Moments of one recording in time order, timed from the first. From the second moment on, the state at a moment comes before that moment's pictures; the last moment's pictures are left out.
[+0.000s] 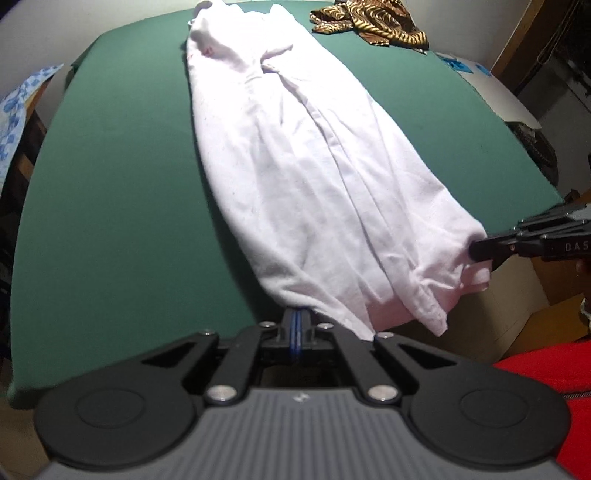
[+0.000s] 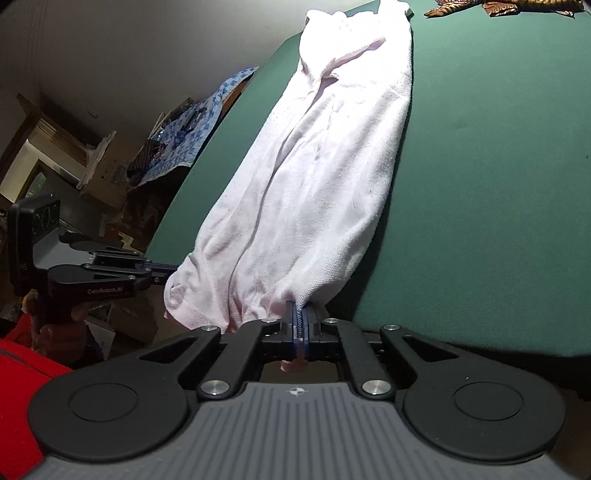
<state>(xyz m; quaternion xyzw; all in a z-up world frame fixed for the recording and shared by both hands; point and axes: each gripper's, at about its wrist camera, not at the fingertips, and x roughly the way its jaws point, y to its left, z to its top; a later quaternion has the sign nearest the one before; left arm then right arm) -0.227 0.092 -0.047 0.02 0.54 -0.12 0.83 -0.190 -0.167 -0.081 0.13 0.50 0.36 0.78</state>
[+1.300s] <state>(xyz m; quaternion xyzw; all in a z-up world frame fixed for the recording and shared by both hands) -0.250 0.085 -0.048 -0.02 0.55 -0.13 0.82 -0.200 -0.158 -0.091 0.05 0.51 0.34 0.79</state>
